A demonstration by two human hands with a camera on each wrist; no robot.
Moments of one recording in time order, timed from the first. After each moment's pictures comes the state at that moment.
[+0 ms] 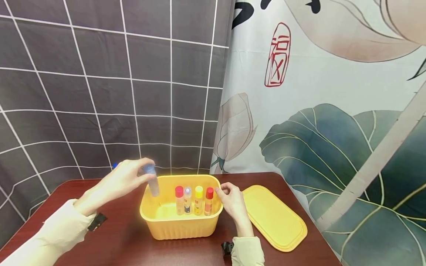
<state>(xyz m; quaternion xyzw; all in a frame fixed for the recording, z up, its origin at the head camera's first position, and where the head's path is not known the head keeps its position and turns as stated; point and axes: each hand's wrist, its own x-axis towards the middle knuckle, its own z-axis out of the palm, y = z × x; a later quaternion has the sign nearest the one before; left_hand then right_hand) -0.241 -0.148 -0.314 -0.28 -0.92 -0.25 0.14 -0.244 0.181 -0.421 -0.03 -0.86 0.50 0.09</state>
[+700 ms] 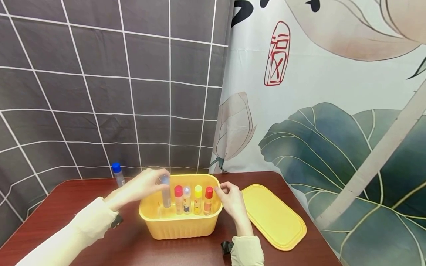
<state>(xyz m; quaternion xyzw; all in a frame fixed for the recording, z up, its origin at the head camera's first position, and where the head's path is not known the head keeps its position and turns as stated) -0.271 -0.117 -0.357 -0.31 -0.92 -0.26 0.05 -0.244 0.180 -0.421 -0.02 -0.86 0.49 0.10</state>
